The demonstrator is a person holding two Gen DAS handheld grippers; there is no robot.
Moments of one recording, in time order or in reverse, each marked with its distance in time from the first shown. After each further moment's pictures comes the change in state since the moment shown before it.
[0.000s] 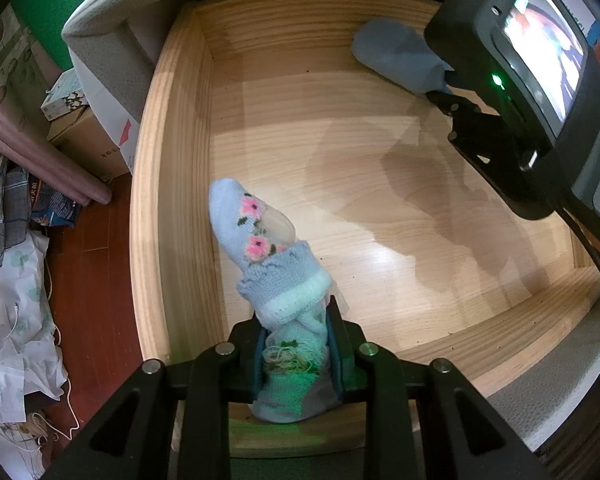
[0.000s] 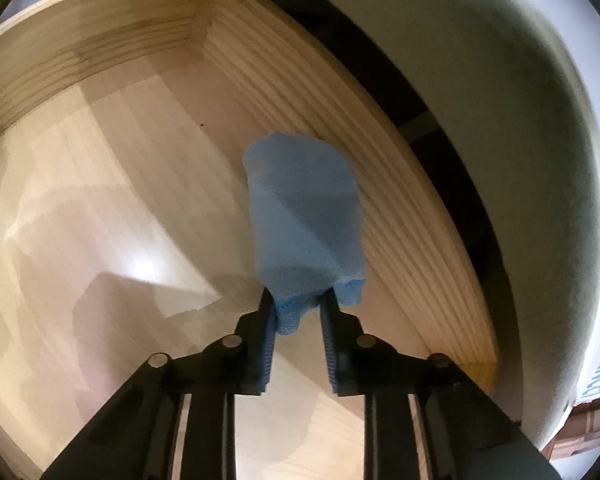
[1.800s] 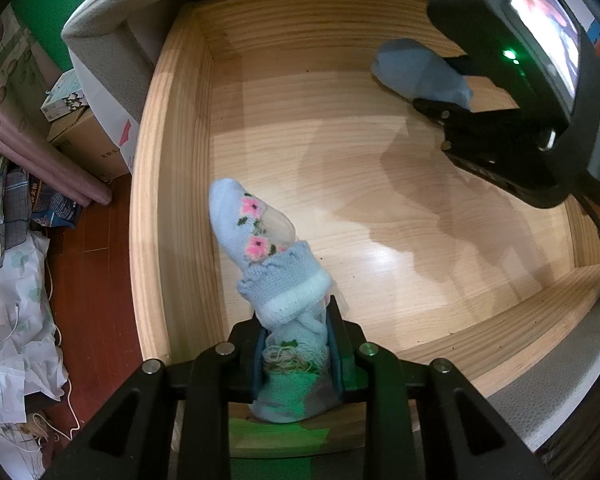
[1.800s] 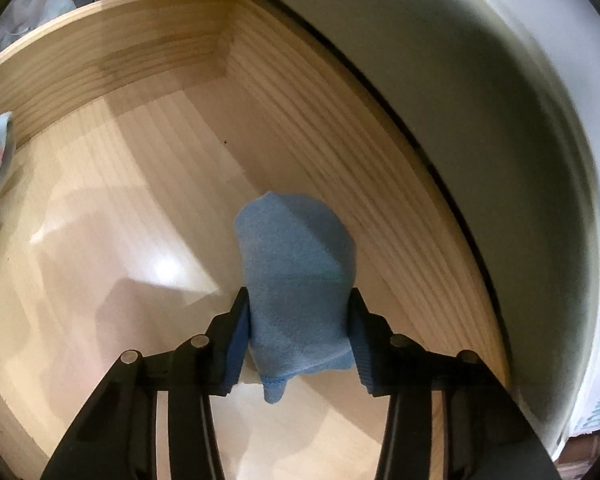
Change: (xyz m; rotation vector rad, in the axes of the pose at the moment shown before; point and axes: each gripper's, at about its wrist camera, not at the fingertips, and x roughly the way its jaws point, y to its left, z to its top) left arm 0.000 0.000 -0.001 0.005 -0.002 0.002; right arm -0.027 -0.021 -0.009 -0.034 -0.023 0.111
